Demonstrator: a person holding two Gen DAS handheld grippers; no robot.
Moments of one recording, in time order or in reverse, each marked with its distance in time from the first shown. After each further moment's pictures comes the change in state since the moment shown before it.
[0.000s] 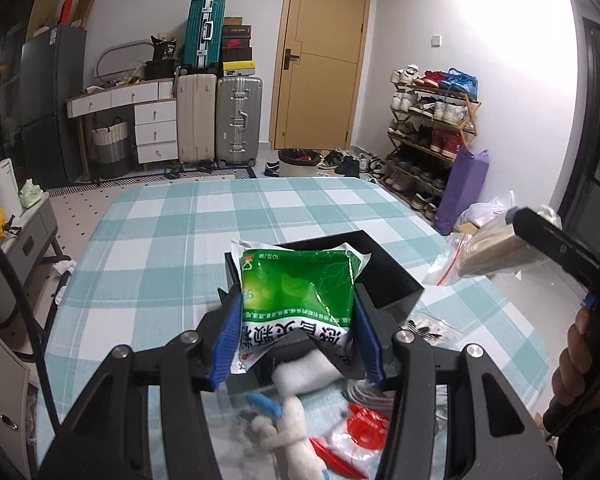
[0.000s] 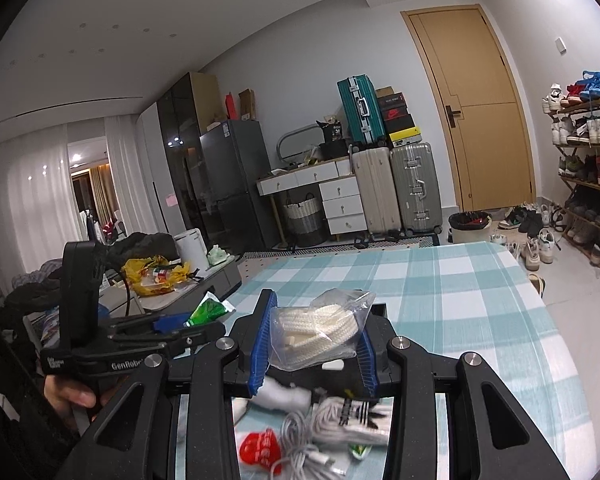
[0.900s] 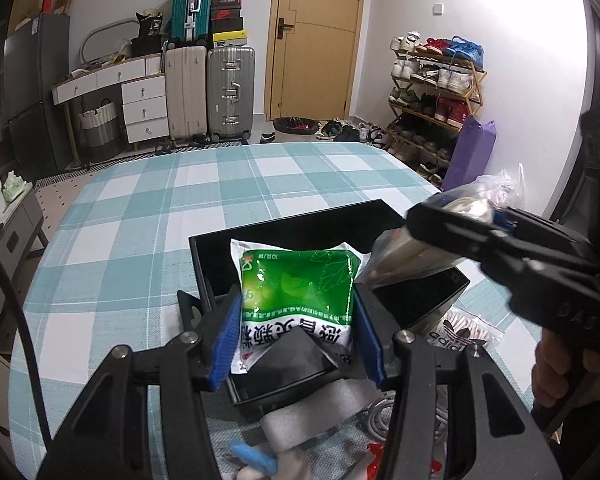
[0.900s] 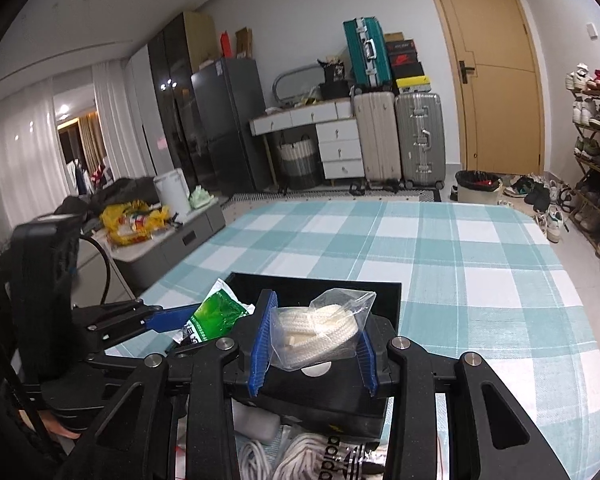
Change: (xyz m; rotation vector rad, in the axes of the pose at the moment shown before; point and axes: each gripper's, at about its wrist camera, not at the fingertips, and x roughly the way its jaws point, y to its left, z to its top) left arm 0.080 -0.004 -0.002 0.029 0.110 -0.010; right arm 0.135 -0.018 -0.016 -0.068 0.251 -0.033
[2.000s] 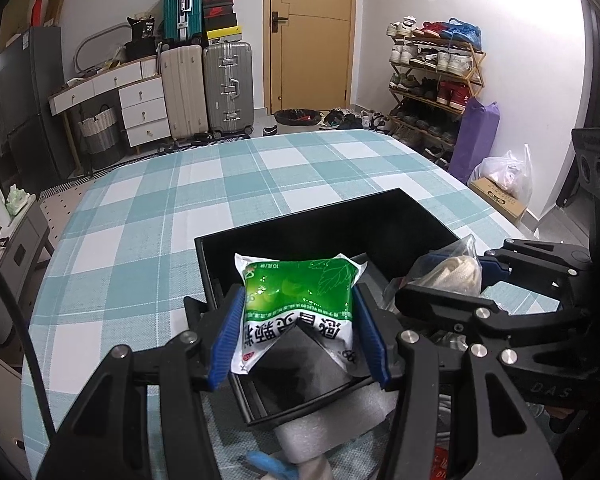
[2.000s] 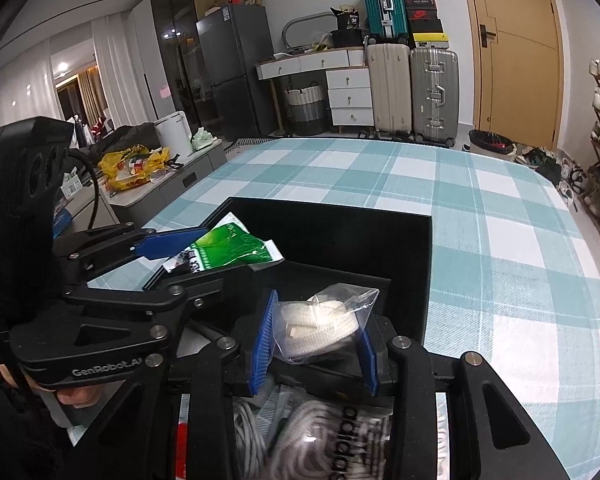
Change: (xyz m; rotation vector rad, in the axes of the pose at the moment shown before) left arm 0.009 0.003 -0.001 0.055 0.030 0.033; right arm 0.032 0.003 -0.031 -0.030 0.191 0.017
